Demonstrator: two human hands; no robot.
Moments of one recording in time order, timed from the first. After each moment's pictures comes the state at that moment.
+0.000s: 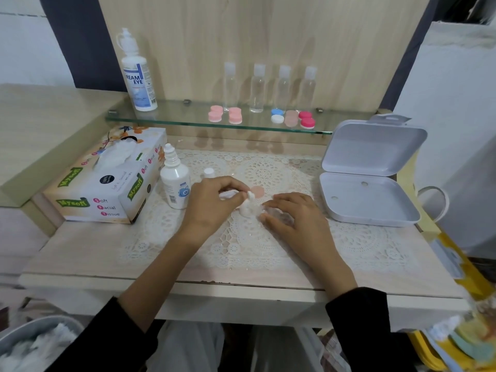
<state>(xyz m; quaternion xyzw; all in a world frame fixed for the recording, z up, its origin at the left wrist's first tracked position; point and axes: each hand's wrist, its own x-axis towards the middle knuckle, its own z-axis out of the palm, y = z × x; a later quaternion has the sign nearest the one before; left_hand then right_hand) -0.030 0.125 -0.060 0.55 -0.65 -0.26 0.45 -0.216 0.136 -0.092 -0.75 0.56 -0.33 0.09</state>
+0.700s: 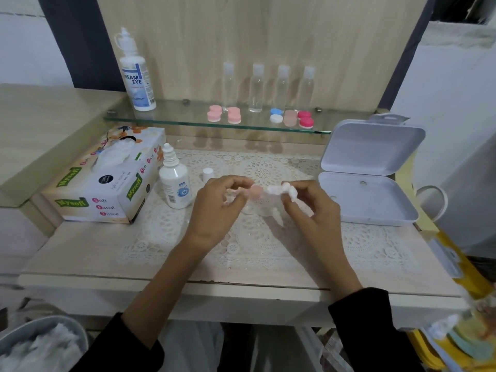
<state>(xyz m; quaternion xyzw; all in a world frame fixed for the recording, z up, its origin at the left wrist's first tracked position) -0.040 0.137 -0.063 0.52 -0.67 -0.25 0.47 -0.217 0.153 -0.074 -0.62 0.47 -0.56 0.28</state>
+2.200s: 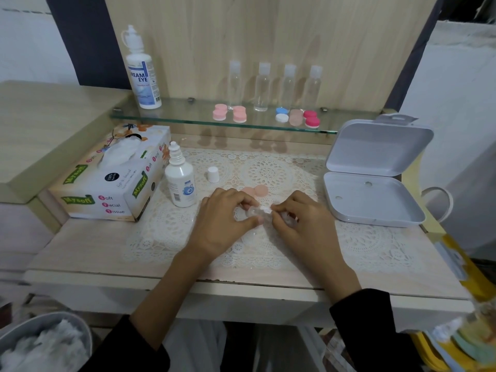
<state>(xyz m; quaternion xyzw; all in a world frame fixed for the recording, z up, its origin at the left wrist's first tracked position) -0.034 0.133 -0.088 0.54 -0.73 -0.17 0.38 -0.208 0.151 -0.082 -0.75 0.50 -0.42 0.05</state>
